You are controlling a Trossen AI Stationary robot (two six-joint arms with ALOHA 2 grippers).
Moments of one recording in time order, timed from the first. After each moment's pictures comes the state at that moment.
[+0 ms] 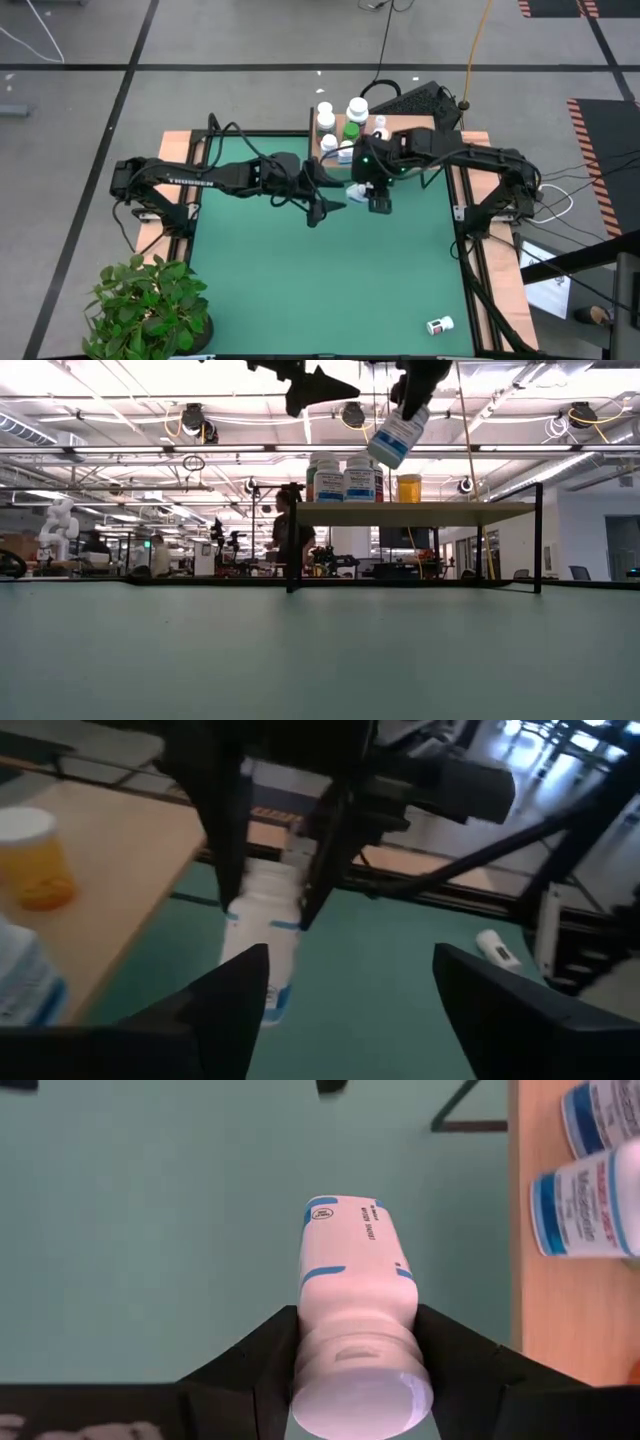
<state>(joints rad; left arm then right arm) 0.07 1.55 1.24 0.00 0.09 -0.16 -0.16 1.61 1.70 -1.29 -0.06 -0.11</state>
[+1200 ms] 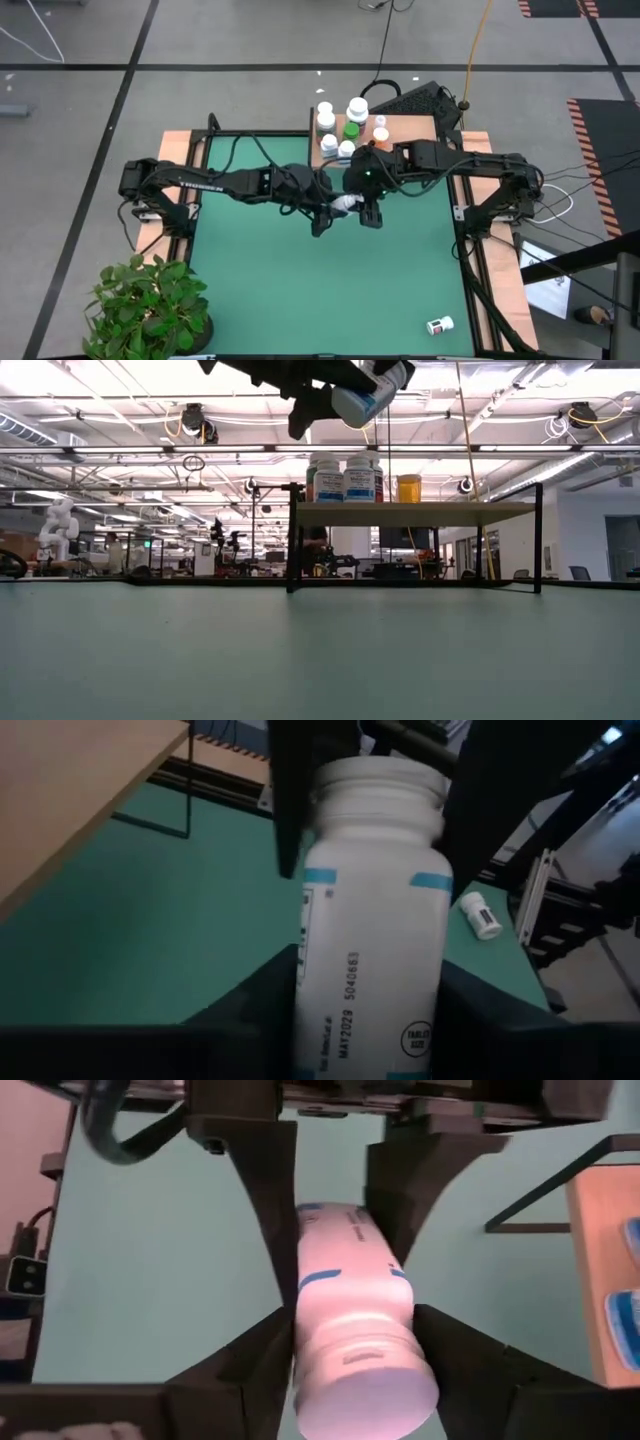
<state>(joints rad) 0.04 1.62 1.23 -0.05 0.11 -0.27 -0.04 1.59 1.70 -1.09 -0.11 0.02</state>
